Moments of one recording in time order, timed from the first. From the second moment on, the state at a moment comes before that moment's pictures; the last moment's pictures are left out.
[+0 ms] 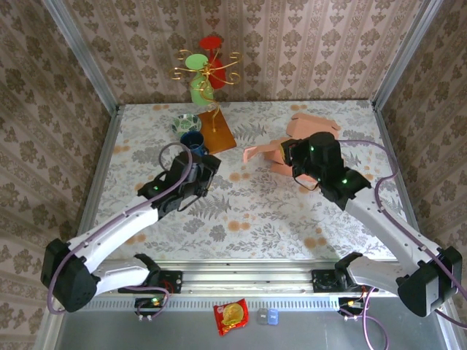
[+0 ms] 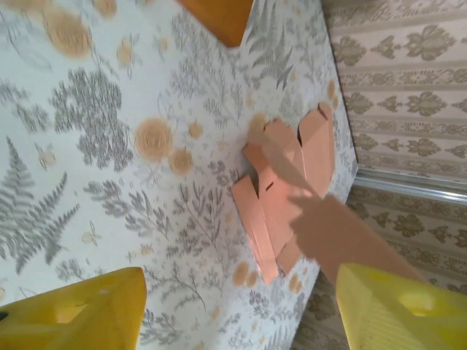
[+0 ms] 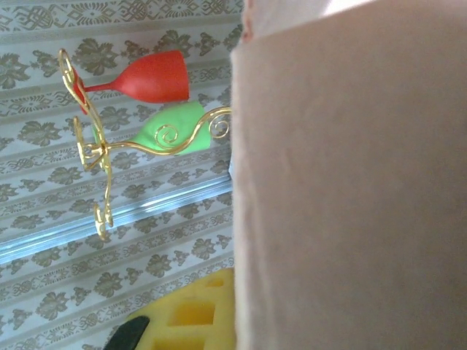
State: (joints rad) left arm -0.70 1.12 0.88 -0.38 -0.09 -1.48; right arm 0.46 1.13 1.04 -0.32 -0.01 1.64
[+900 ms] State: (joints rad) left arm -0.62 1.33 1.35 -0.61 0.14 -1.03; right arm 0.49 1.40 1.16 -0.46 -0.12 1.84
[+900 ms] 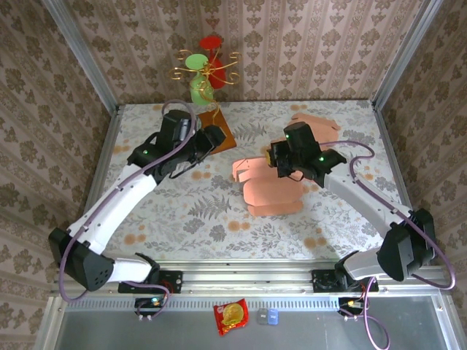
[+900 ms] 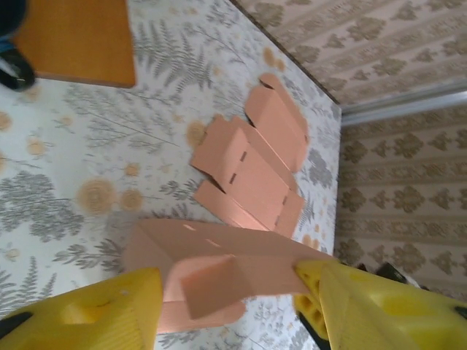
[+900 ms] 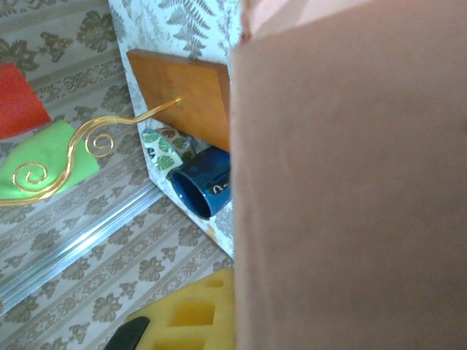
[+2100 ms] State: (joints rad) left arm -0.66 1.48 1.25 -0.50 0.24 -1.12; right arm 0.48 1.43 0.99 -0.18 -0.14 1.67
